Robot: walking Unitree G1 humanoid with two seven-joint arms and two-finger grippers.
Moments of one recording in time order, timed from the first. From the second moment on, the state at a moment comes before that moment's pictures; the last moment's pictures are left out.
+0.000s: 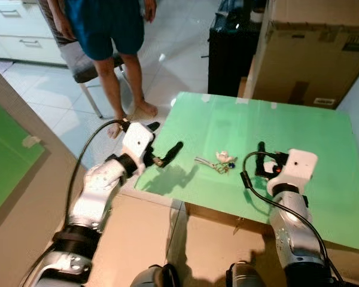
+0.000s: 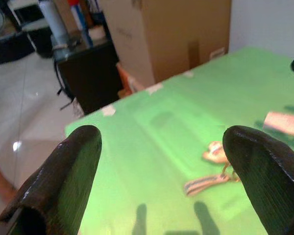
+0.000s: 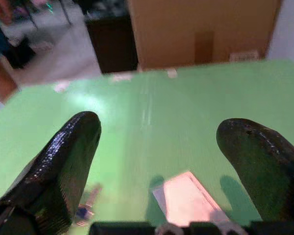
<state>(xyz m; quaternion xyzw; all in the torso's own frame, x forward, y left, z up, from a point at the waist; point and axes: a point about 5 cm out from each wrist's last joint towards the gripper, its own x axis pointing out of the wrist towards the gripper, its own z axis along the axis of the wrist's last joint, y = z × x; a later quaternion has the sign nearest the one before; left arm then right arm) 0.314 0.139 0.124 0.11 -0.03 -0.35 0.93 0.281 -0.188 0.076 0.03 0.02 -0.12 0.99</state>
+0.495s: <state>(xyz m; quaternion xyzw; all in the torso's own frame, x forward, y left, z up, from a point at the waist) 0.303 0.152 0.129 0.11 -0.02 -0.35 0.93 0.281 -0.189 0.058 0.06 0.06 -0.17 0.98</state>
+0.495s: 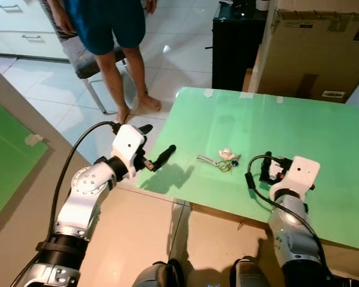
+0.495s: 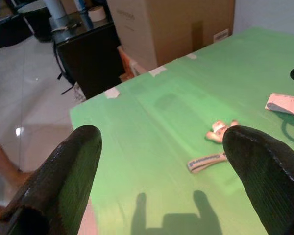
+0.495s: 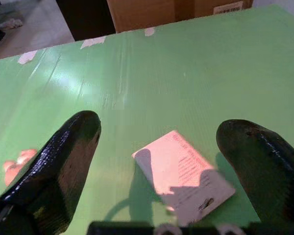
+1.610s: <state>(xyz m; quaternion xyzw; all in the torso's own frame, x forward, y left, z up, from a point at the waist) 0.289 0.162 0.134 0.11 0.01 -0.35 0.93 0.271 -0.175 0.036 0.07 0.10 -0.22 0.97</state>
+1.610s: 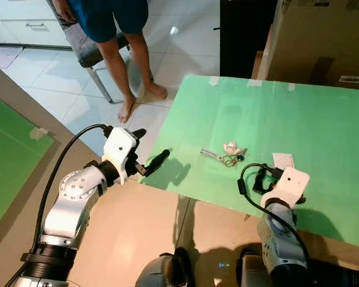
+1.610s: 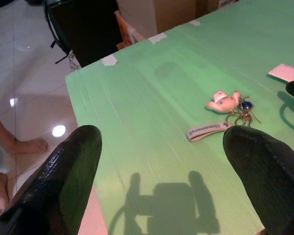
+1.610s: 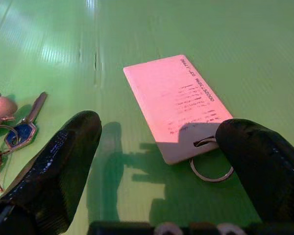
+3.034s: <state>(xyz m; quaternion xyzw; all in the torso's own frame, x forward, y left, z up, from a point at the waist) 0.289 0.163 0.138 0.12 0.01 -0.36 0.93 0.270 -0.178 0.050 0.05 0.05 -0.22 0.97</state>
